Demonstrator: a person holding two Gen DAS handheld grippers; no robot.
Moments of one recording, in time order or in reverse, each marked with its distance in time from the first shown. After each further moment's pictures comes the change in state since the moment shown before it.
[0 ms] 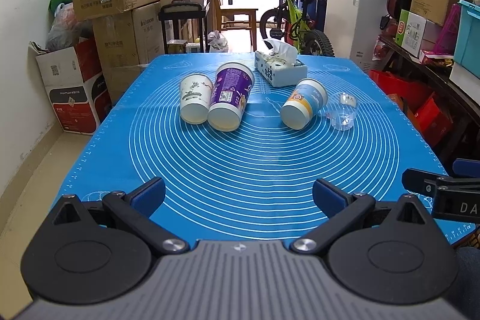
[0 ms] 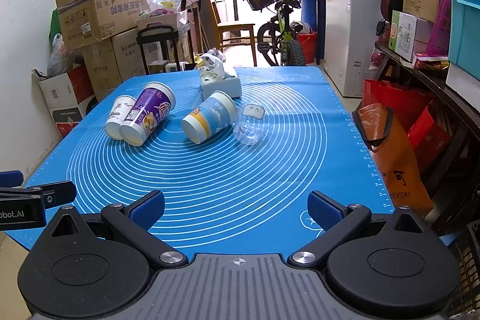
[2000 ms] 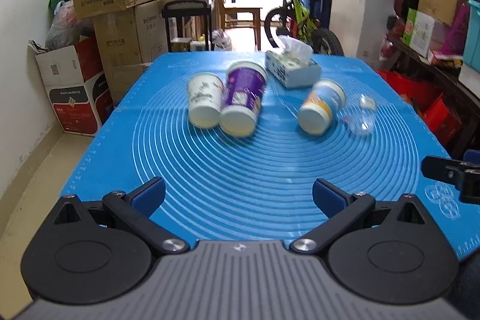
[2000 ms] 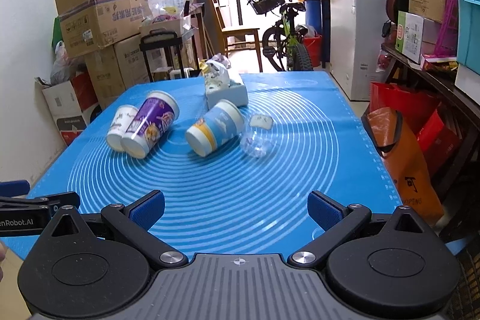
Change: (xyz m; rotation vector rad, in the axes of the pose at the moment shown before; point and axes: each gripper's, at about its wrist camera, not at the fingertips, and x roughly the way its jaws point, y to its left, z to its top) left arm 0.035 0.023 0.010 -0.009 -0.012 0.015; right arm 0.015 -0.001 0.021 0.005 -0.015 0.028
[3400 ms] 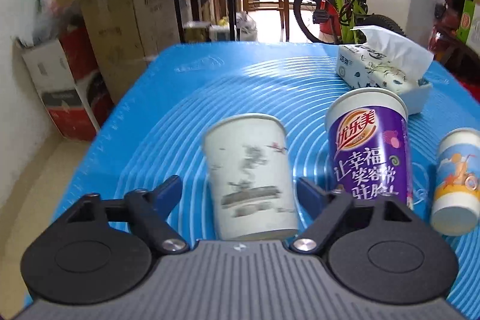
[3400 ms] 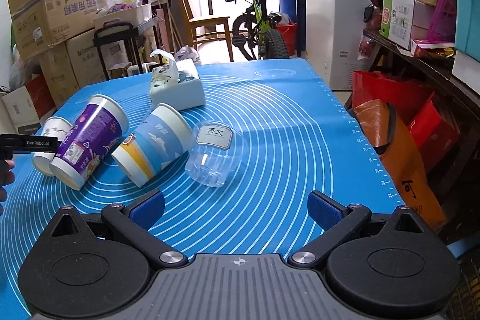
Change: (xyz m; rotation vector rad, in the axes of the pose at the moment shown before) left arm 0.206 0.056 0.087 -0.007 0.101 0.066; right arm 0.118 -0.035 0.027 0.050 0.040 -0.107
